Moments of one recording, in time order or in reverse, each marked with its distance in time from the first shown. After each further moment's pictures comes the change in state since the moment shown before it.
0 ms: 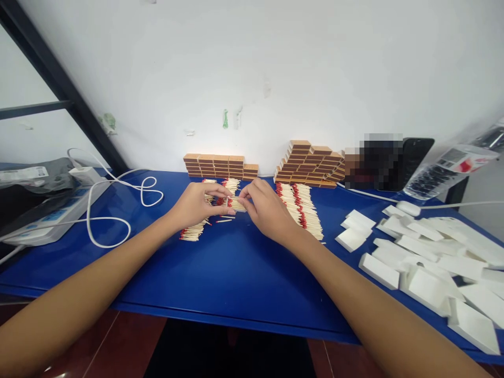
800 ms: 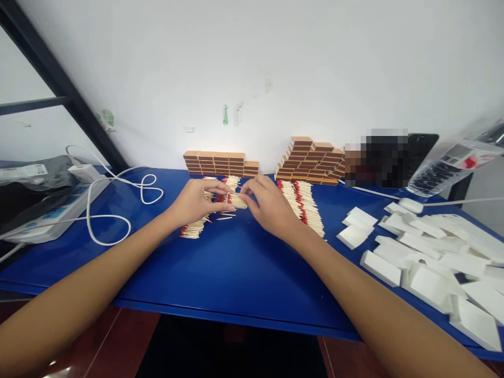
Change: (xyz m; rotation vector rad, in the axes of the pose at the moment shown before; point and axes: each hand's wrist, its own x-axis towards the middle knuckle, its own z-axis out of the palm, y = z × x) left_hand 0.002 0.004 -0.002 -0.016 -0.005 0.020; right_hand 0.000 0.001 -0.003 -0.007 0.030 -0.014
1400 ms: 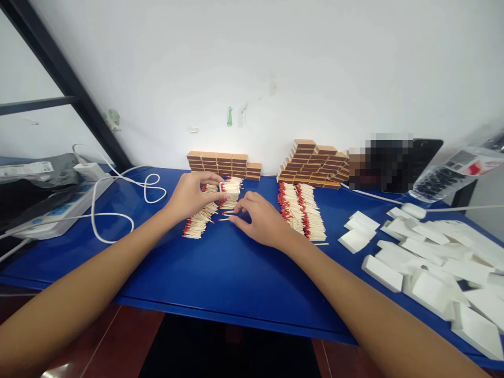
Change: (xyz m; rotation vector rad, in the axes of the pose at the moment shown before) left_hand 0.004 -0.005 -0.012 0.123 0.178 -0.108; right_hand -0.010 -0.007 0.020 0.083 -0.229 0.045
